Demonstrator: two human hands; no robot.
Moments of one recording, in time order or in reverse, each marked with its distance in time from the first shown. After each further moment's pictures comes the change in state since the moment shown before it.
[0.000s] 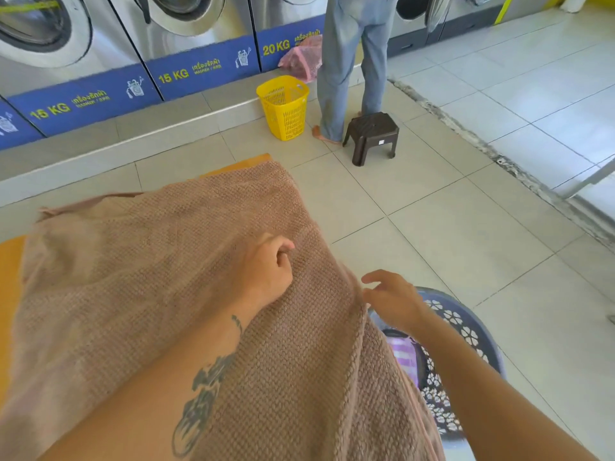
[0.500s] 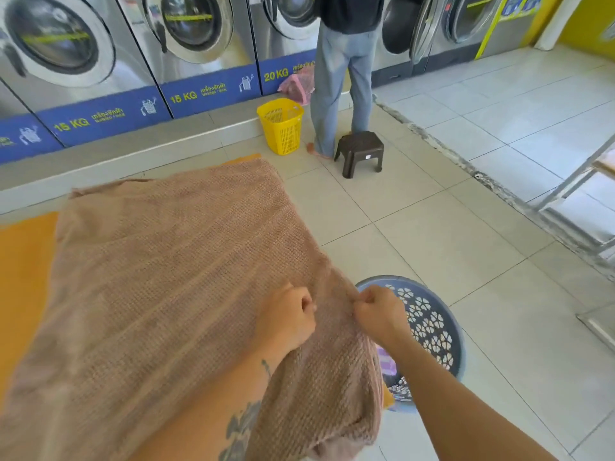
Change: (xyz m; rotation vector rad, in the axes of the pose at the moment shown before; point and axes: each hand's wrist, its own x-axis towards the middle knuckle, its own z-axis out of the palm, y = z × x) left_hand -0.169 0.080 0.055 0.055 -0.110 -0.070; right_hand -0.113 0.072 0.015 -0.012 0.290 -0.028
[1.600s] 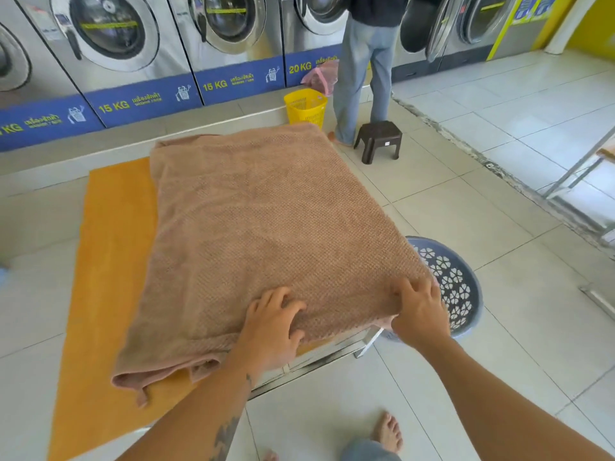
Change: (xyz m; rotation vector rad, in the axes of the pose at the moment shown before) left_hand -0.220 -0.168 -0.023 0.299 -0.077 0.206; right_hand -0.184 0.054 0.079 -0.595 0.026 -0.137
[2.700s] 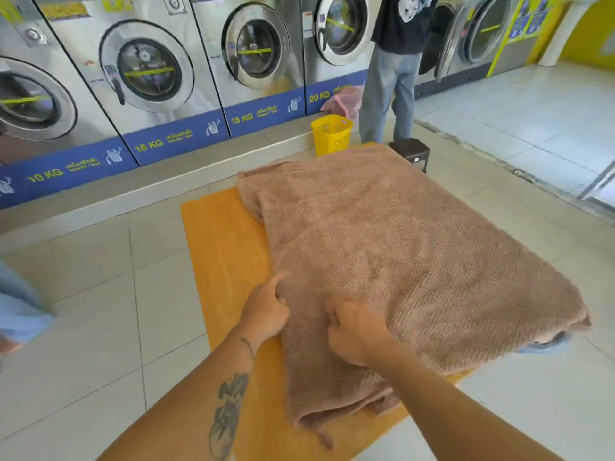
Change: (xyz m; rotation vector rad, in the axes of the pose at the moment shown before) left_hand -0.006 -0.276 -0.101 -0.510 0.022 -0.292; right_hand -0.057 -0.364 0.046 0.271 -0.143 -0.316
